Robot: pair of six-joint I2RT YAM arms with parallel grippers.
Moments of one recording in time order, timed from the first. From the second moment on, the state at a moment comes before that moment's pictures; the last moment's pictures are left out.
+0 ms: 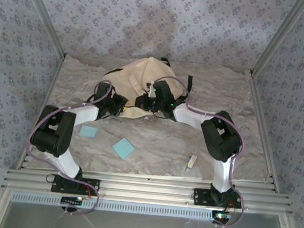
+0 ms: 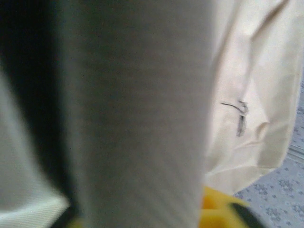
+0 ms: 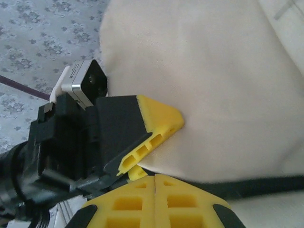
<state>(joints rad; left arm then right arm) -0.29 1.69 0.85 0.12 0.31 -1.38 0.66 1.94 1.27 0.11 -0.44 0.81</state>
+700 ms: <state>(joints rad) -0.32 1.66 0.83 0.15 0.40 -1.38 0.41 1.80 1.06 0.07 -0.35 0.68</state>
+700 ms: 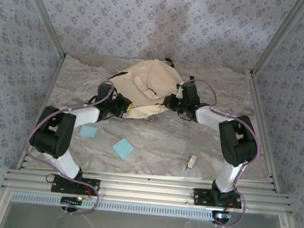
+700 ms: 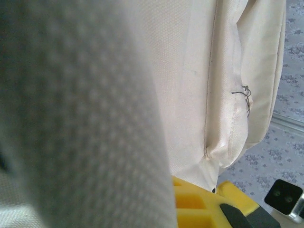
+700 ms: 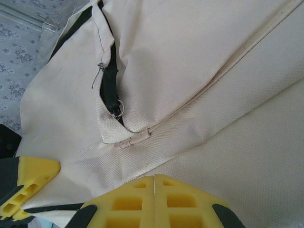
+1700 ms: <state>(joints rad) -0.42 1.58 1.01 -0.37 0.27 -0.95 0.42 2.05 1.65 -0.38 -0.35 0.34</state>
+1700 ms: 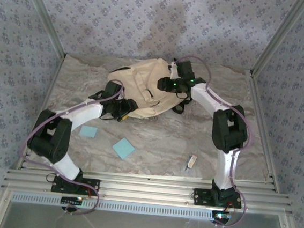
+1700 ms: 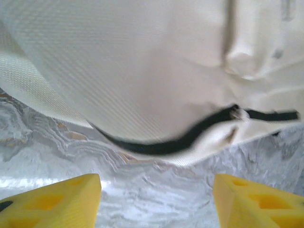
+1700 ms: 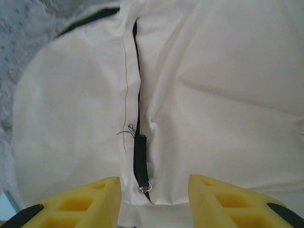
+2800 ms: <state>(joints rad) -0.52 1.93 1.25 -0.28 0.23 -0.83 0.17 1.97 1.32 -0.19 -0.22 0.66</state>
